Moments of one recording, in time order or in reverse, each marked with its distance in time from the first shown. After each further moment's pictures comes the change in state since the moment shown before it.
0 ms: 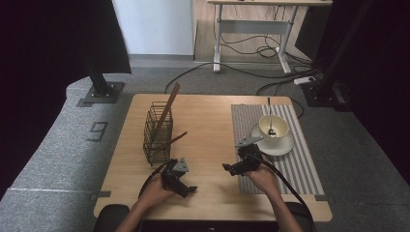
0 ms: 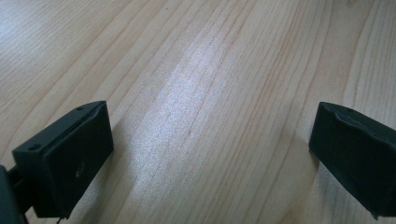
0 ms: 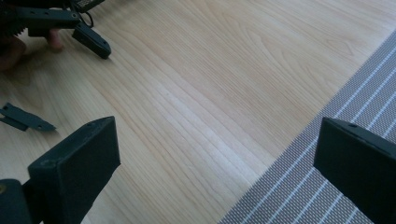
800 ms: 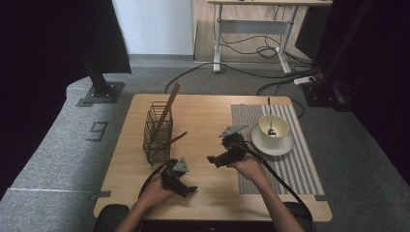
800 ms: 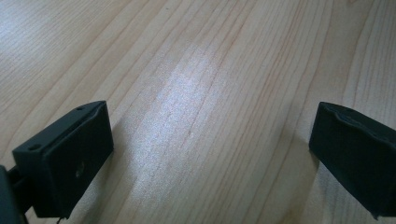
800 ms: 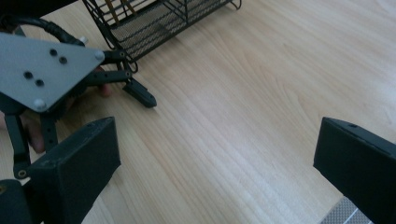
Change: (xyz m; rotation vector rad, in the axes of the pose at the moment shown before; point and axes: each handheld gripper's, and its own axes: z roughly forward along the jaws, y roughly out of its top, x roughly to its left) left arm 0.000 0.000 0.000 0.001 -0.001 -0.001; right arm 0.026 0.059 0.003 -0.020 0.075 -0.048
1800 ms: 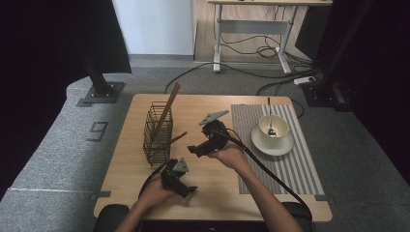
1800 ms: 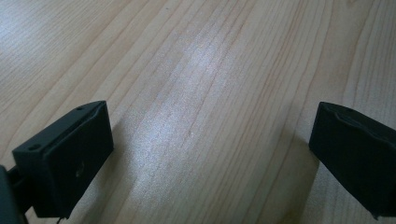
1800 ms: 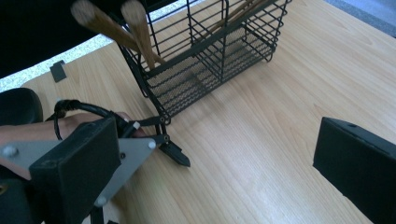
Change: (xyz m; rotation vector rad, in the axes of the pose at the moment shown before) left arm 0.000 0.000 0.000 0.000 -0.002 -0.001; right arm 0.026 0.065 0.013 -0.034 0.070 -0.036
